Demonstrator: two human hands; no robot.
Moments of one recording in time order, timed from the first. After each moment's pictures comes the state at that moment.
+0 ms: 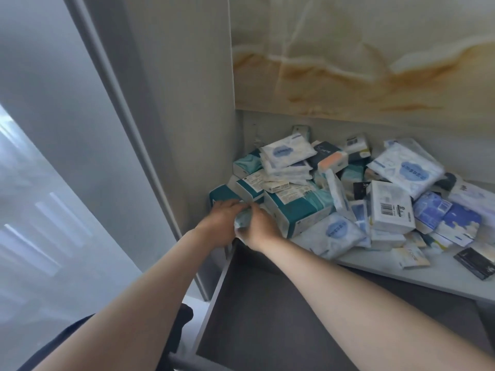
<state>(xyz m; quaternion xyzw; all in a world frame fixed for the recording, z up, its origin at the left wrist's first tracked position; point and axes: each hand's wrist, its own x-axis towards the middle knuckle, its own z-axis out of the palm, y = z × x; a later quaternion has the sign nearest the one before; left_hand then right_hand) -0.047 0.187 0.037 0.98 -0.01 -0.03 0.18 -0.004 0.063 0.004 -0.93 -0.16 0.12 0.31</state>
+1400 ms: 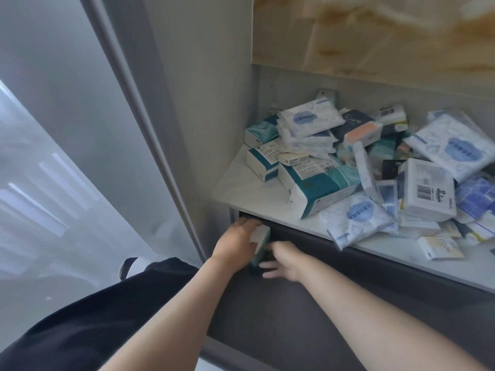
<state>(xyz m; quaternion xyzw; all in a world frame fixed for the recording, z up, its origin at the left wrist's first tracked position) -0.083 0.157 -0.085 0.95 0.09 -0.03 0.31 -0.034 0.021 -0.095 -0.68 0.17 0.46 0.55</state>
